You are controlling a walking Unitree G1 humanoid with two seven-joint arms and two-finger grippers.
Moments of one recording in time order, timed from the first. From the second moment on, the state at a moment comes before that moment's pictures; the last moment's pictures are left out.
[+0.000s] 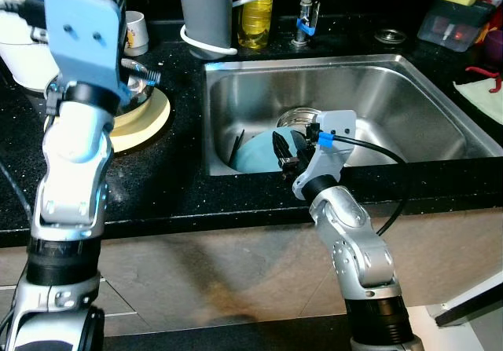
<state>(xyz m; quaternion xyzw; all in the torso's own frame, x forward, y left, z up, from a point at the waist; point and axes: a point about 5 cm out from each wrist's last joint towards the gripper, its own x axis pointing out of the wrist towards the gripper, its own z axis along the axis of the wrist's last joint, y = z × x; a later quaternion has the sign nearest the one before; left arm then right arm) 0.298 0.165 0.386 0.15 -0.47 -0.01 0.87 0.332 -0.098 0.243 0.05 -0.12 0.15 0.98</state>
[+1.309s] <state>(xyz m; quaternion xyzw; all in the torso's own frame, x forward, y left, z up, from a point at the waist) 0.338 0.145 0.335 -0.17 -0.29 -0.18 0.92 0.325 -0.094 0.275 0.16 -0.16 0.18 0.96</state>
